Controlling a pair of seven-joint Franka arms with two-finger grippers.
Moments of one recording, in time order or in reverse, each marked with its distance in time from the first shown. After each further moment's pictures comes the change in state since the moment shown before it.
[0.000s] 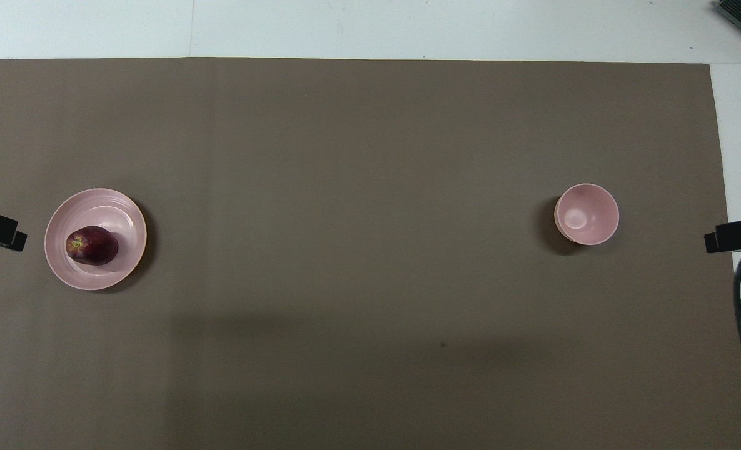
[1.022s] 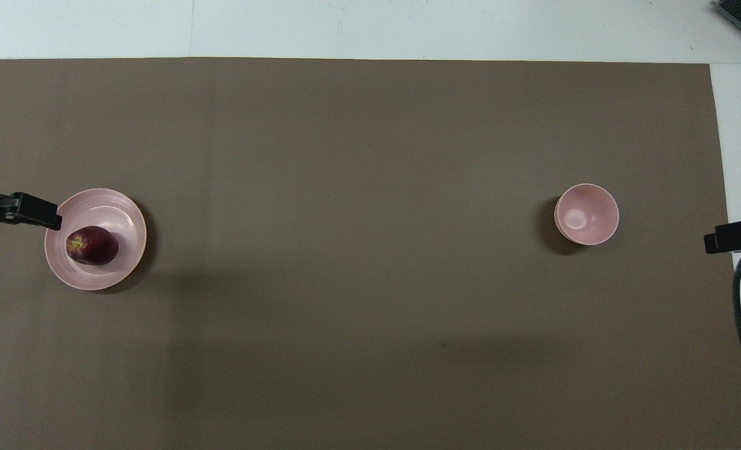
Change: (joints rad) left arm 0.067 0.047 0.003 -0.269 0.000 0.364 0.010; right arm 0.000 0.000 -0.002 -0.004 0.000 0.000 0.000
